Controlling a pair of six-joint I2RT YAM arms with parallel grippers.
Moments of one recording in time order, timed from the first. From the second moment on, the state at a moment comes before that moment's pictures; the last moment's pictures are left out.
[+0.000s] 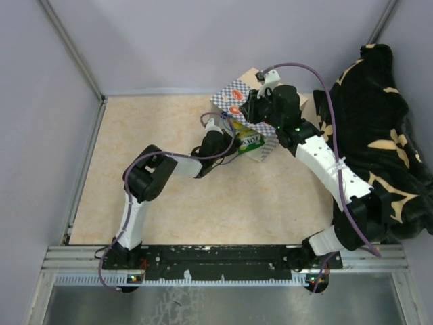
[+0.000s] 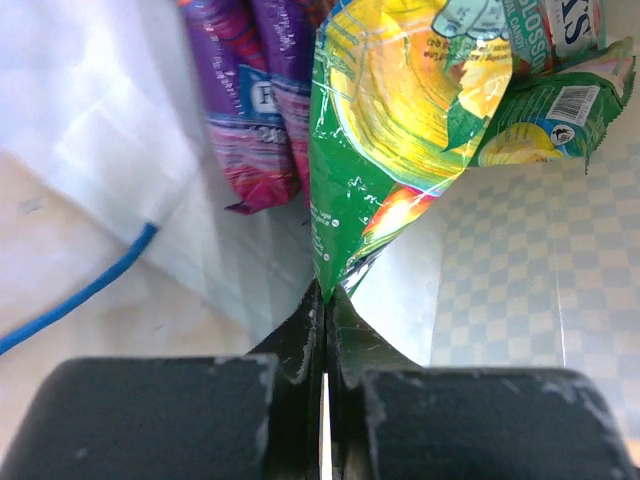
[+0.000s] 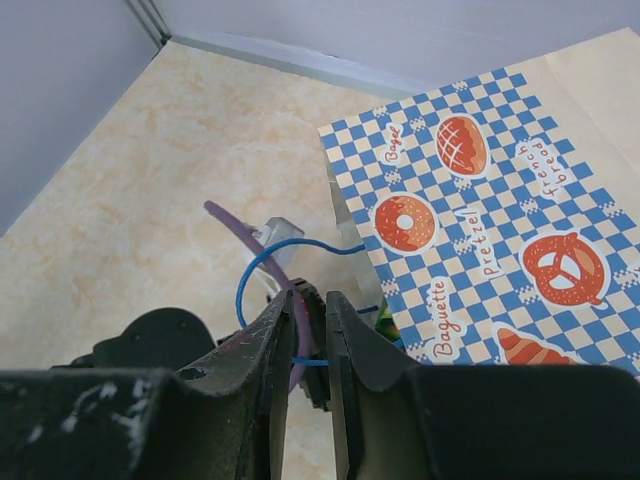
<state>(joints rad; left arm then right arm) -0.70 2.20 1.25 0.67 -0.13 -0.92 0.43 1.43 1.32 -0.11 -0.17 0.18</state>
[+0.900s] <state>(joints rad) -0.53 1.50 0.33 0.94 -0.17 -0.96 0.45 1.52 1.32 -0.09 -0.24 0.28</state>
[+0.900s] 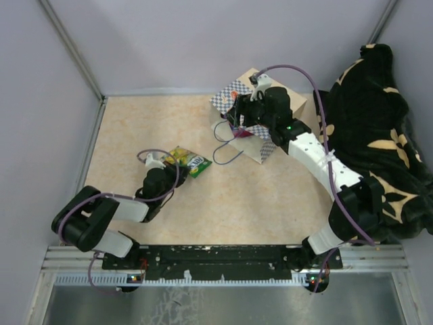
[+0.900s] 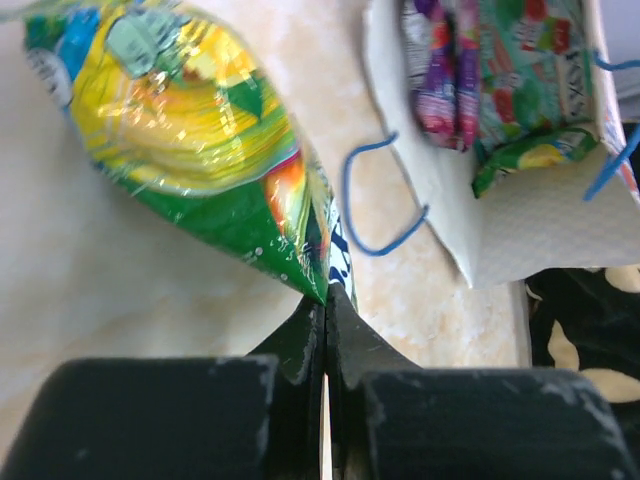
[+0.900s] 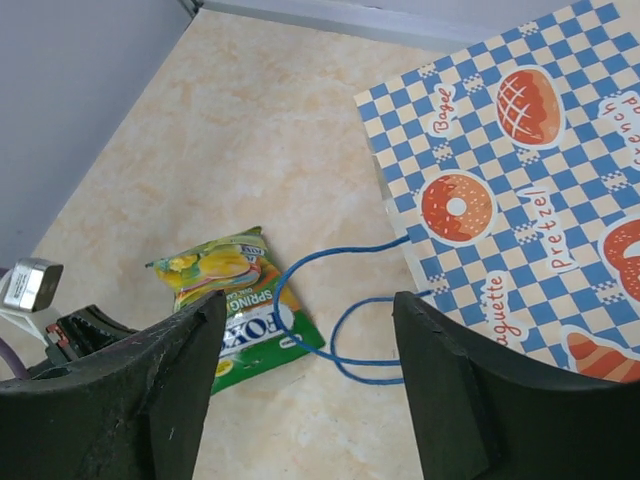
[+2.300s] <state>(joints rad) -0.41 1.50 0.84 0.05 -0.17 -0.37 0.80 1.72 1.02 0.18 0.06 0.66</state>
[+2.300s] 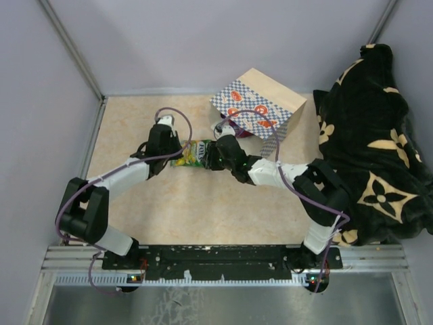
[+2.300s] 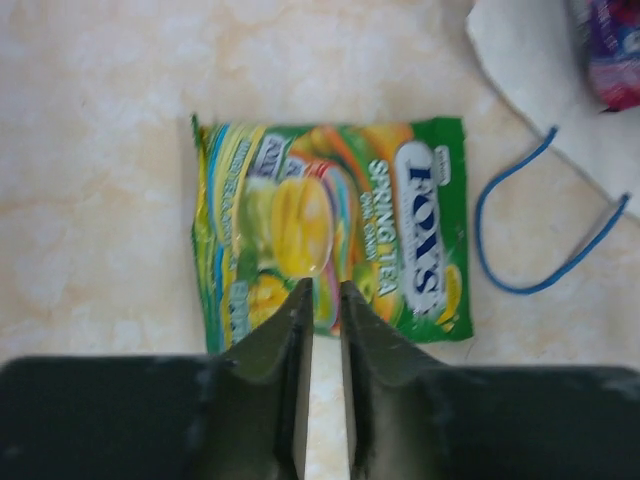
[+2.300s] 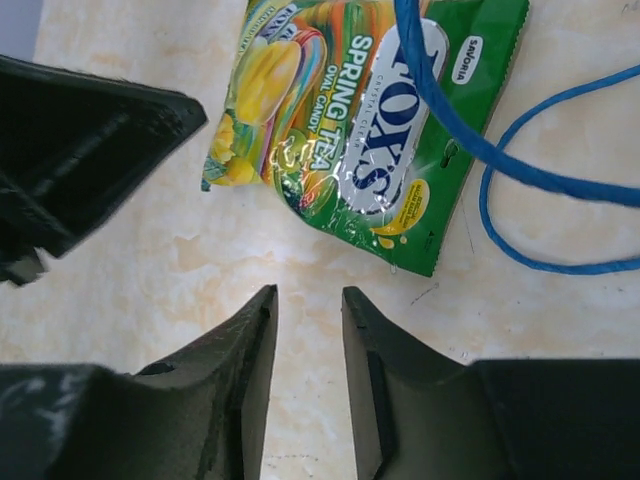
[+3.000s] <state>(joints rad) -0.36 1.68 0.85 0.16 -0.05 -0.39 0.79 2.12 1.38 0.12 0.04 0.65</state>
